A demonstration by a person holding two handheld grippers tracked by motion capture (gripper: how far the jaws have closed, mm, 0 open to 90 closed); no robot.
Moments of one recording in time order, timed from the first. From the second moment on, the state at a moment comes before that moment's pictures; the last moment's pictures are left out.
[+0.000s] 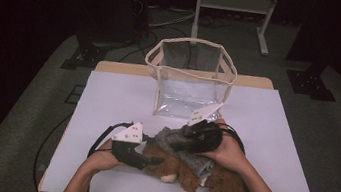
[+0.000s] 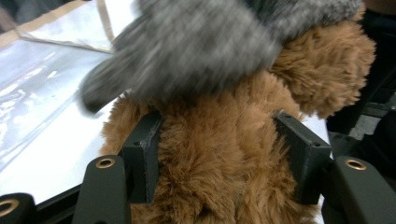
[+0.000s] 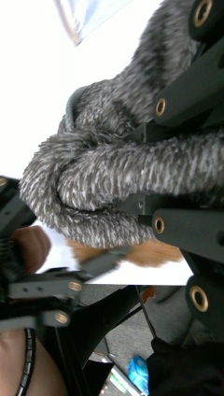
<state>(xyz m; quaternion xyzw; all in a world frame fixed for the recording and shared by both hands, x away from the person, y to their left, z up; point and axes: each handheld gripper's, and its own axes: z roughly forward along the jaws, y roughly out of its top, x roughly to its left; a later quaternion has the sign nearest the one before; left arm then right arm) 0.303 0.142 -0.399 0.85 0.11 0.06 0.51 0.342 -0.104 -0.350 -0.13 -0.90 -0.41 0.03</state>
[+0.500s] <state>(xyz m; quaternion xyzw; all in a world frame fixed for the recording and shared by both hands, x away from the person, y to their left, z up) 0.301 0.144 -0.400 0.86 0.09 0.05 0.50 0.345 -0.148 -0.356 -0.19 -0.90 -0.39 0.00</state>
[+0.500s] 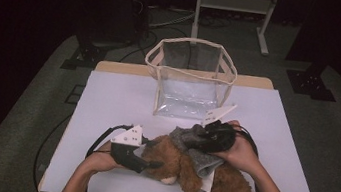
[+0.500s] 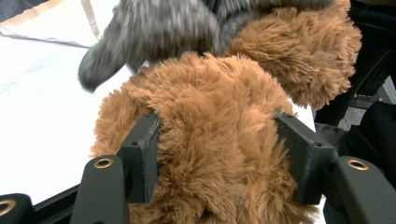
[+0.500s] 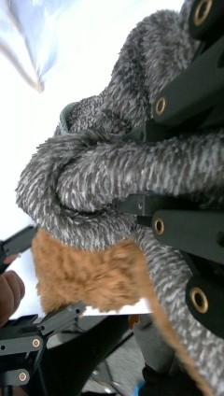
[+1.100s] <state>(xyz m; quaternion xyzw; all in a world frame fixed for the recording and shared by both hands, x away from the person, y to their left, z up) 0.303 0.145 -0.400 0.86 0.09 0.05 0.50 0.281 -0.232 -0.368 -0.24 -0.86 -0.45 -0.04</state>
